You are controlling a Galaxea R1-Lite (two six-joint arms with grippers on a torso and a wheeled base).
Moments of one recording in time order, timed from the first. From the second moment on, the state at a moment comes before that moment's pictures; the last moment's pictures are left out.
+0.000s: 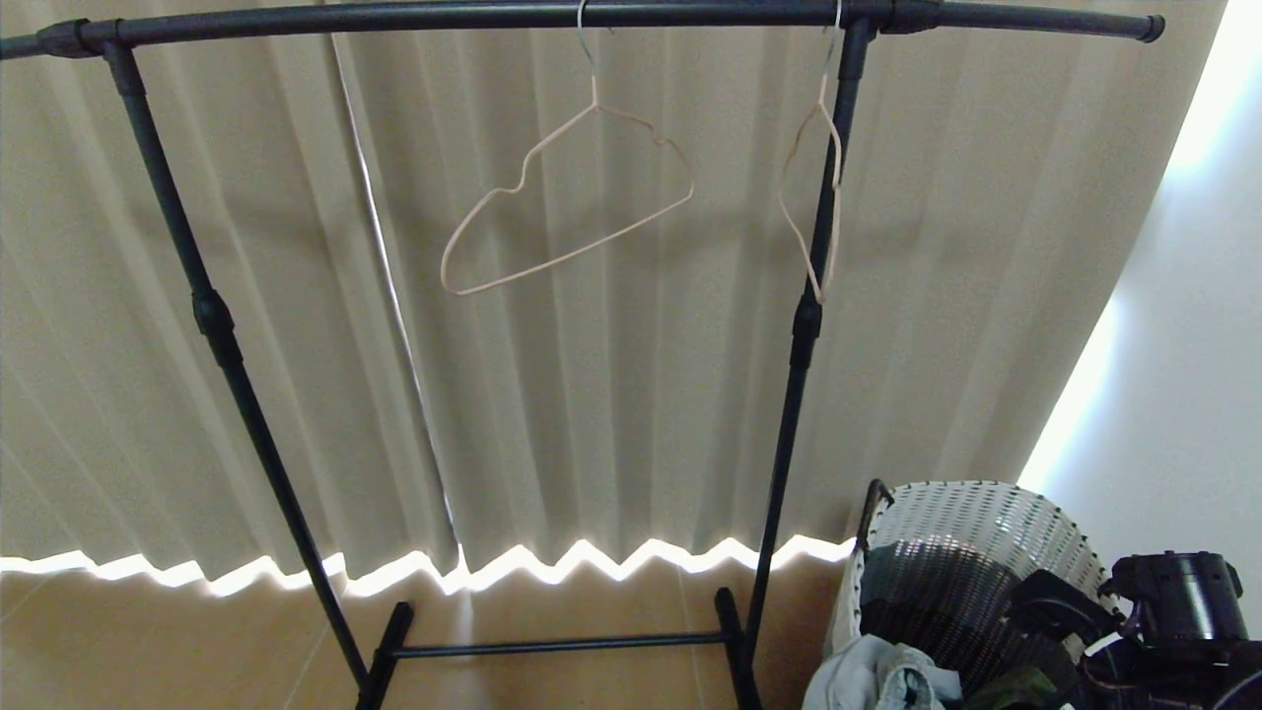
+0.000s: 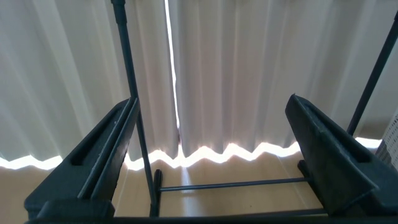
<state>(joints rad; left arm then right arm) 0.00 0.01 0.00 -0.09 0.00 0.05 -0.08 1.93 -0.13 -0.78 -0.17 -0.55</state>
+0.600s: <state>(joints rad) 0.00 0.01 0.00 -0.09 0.00 0.05 -0.10 2.03 -0.02 -1.13 -0.16 -0.64</state>
